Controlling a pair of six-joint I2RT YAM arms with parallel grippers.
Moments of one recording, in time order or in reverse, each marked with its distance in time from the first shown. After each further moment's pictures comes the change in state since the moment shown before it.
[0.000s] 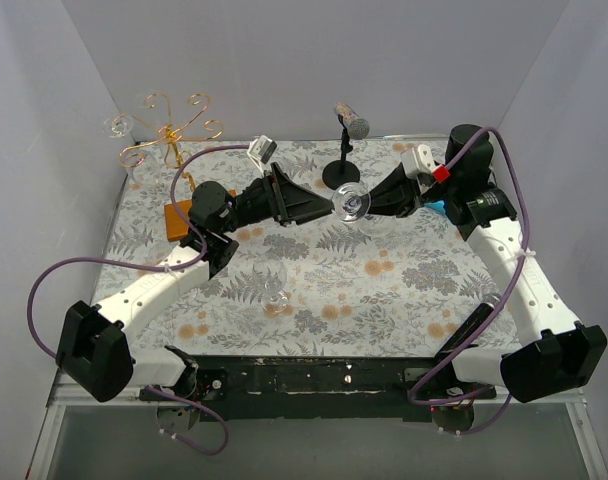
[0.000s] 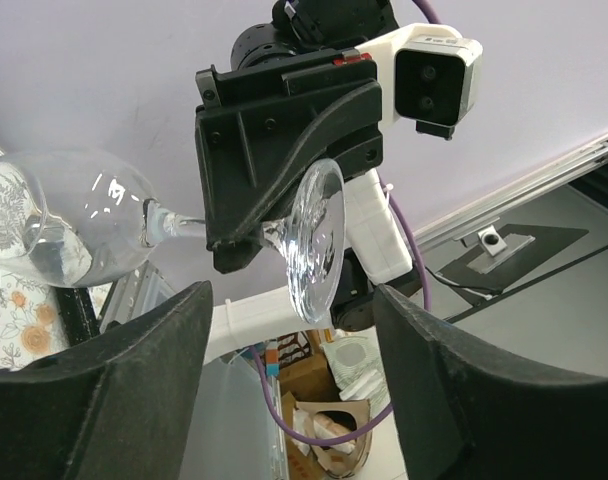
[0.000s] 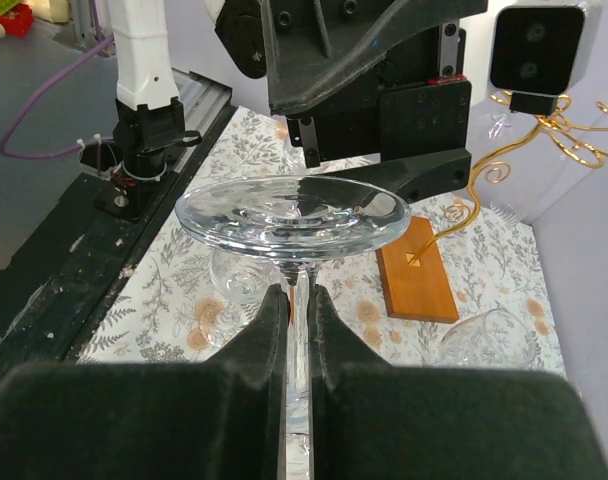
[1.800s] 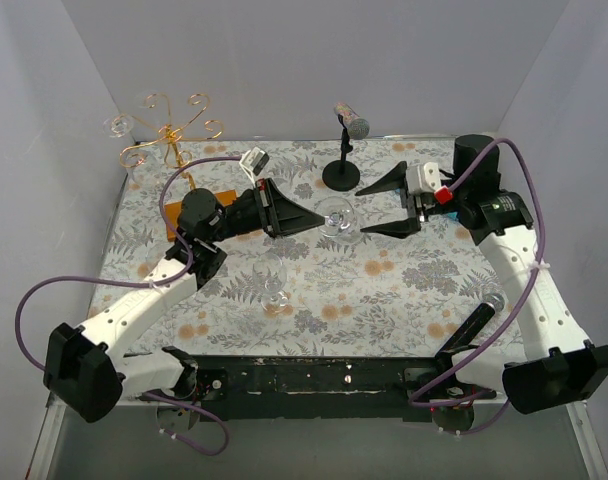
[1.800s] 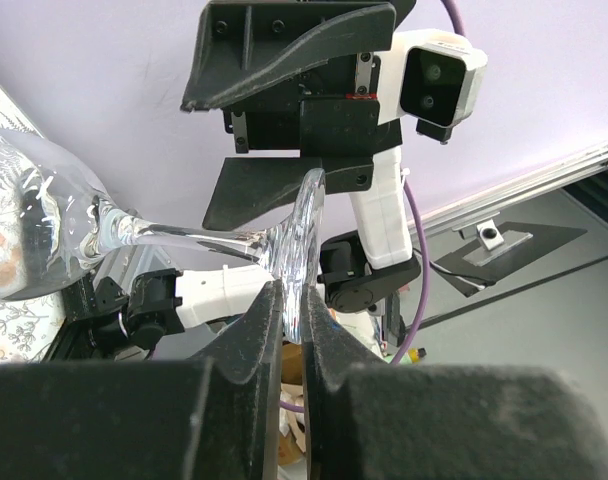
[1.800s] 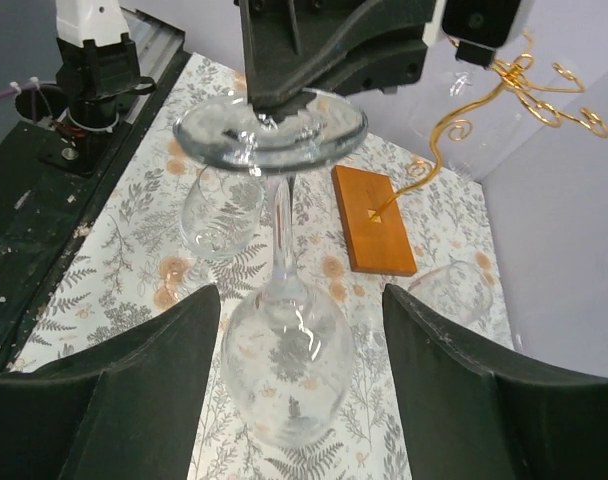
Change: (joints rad) left arm 0.011 -0.092 -0.061 -0.121 0.033 -0.010; right arm -0.006 -0.043 0.018 -0.350 0.108 -0.372
